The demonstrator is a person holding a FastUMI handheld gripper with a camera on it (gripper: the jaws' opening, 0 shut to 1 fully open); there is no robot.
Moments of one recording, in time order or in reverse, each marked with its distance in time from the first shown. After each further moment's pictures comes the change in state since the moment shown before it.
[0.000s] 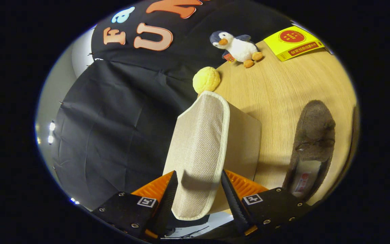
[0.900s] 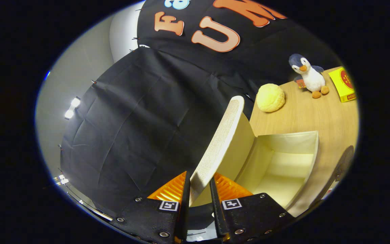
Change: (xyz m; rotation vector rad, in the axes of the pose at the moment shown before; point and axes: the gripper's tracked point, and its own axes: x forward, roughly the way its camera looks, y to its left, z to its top) arm 0.038 0.198 0.028 -0.237 -0.016 0.217
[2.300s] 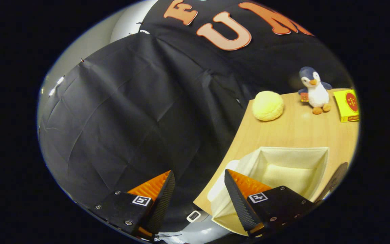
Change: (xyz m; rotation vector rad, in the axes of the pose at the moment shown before) arm 0.041 -0.045 0.000 -0.126 -0.040 -0.268
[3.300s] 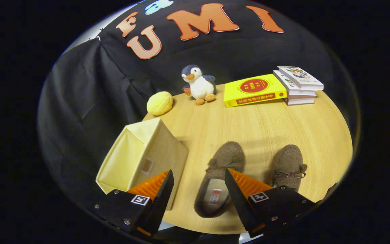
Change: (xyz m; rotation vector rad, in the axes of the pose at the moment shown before) arm -0.144 -0.288 -0.101 0.026 -0.015 -0.566
